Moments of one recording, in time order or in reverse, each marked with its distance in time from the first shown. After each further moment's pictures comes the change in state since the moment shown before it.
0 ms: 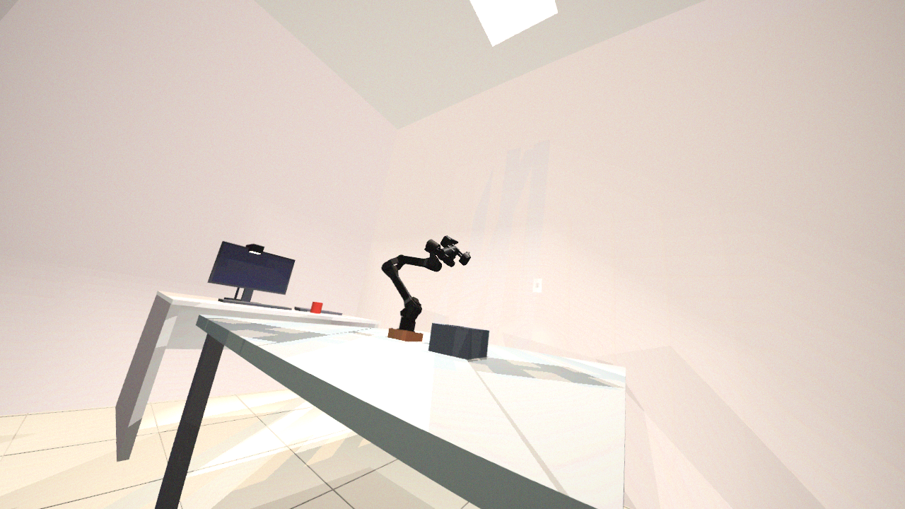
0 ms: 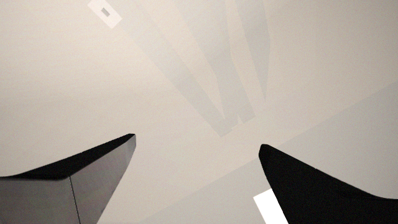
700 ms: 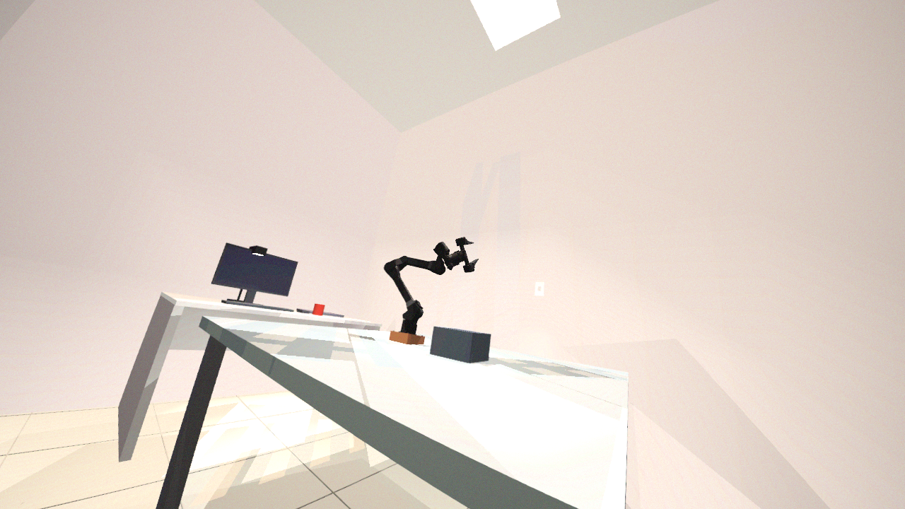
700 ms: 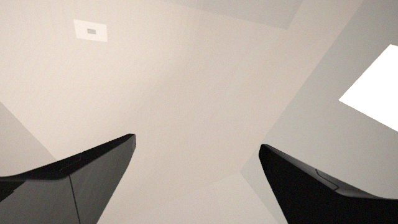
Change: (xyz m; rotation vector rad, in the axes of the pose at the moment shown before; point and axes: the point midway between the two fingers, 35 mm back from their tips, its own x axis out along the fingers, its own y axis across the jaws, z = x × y) arm 0.012 0.041 -0.027 0.681 0.247 0.046
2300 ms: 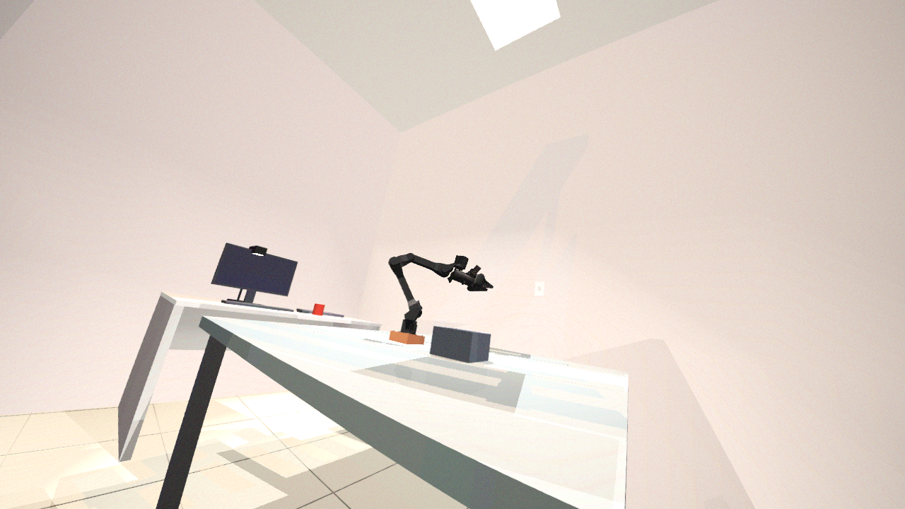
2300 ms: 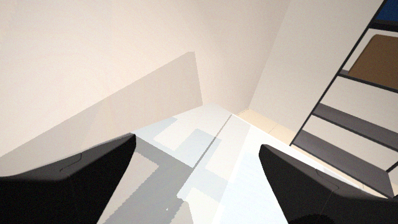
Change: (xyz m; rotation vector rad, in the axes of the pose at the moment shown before) arm -0.041 0.177 -0.069 1.329 0.928 0.206
